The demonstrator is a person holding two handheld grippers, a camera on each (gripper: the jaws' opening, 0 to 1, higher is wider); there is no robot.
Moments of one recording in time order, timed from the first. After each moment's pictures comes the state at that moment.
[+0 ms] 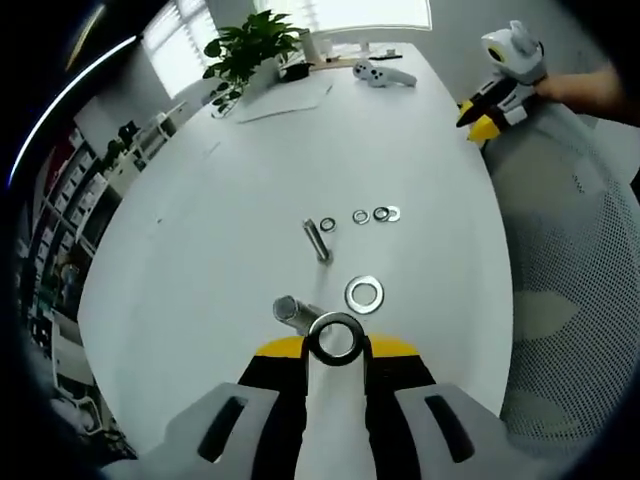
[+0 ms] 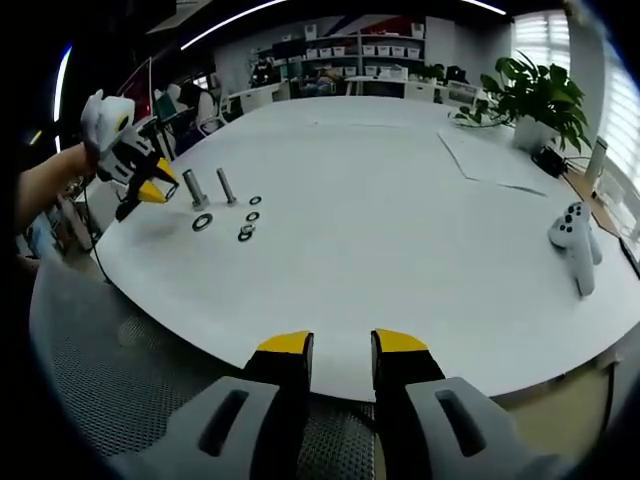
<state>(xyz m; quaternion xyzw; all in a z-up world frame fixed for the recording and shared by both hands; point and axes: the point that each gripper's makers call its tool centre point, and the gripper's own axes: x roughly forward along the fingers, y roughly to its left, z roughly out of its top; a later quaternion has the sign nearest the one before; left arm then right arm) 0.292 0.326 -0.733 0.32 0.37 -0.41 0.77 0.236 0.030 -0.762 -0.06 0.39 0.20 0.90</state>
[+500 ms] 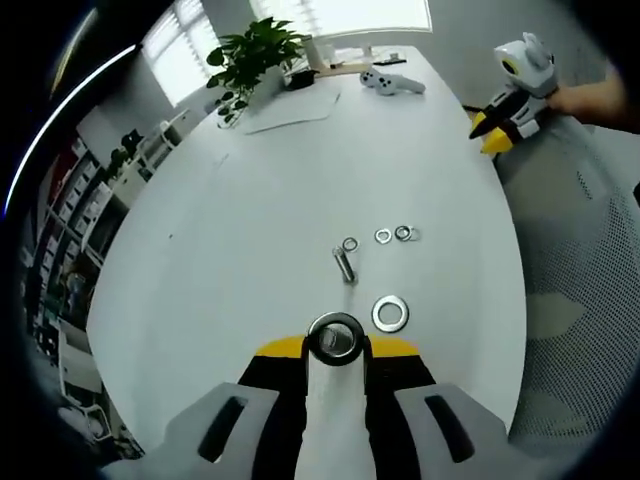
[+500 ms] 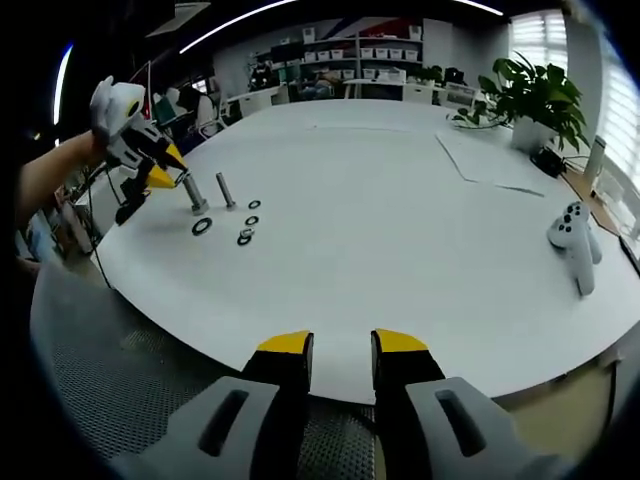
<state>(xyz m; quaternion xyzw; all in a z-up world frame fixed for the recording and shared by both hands) 0.320 0.320 -0.723 0.34 0.36 -0.41 0.77 0.237 0.030 -0.760 -0.05 0.38 0.20 0.90</state>
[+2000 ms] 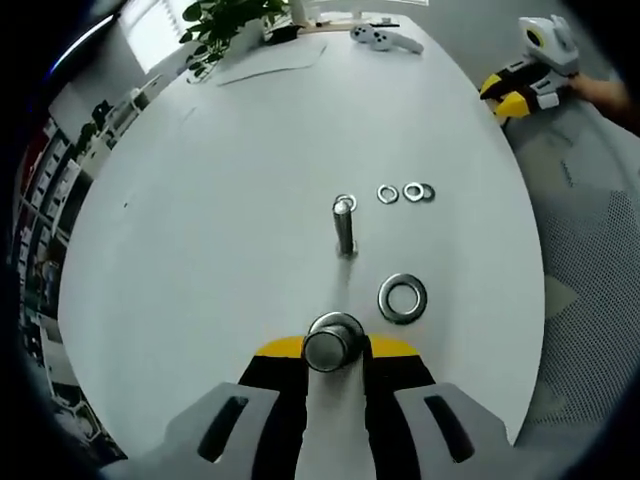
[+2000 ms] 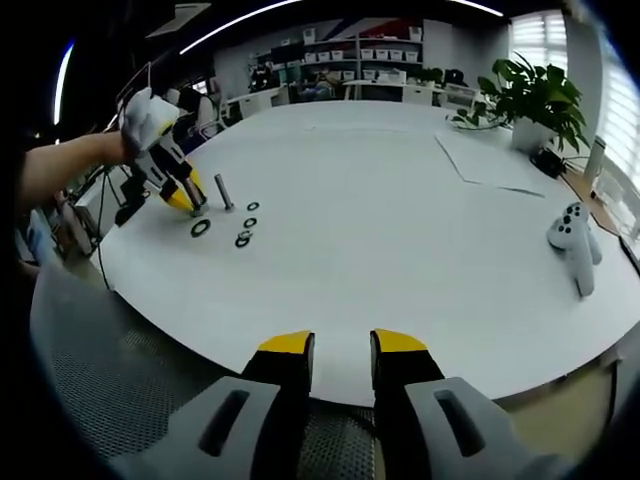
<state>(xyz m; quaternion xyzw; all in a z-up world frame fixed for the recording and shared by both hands) 0.330 0.322 -0.781 0.33 0.45 -0.43 0.71 0.240 0.028 -0.760 -0.05 0.38 0.20 0.90</state>
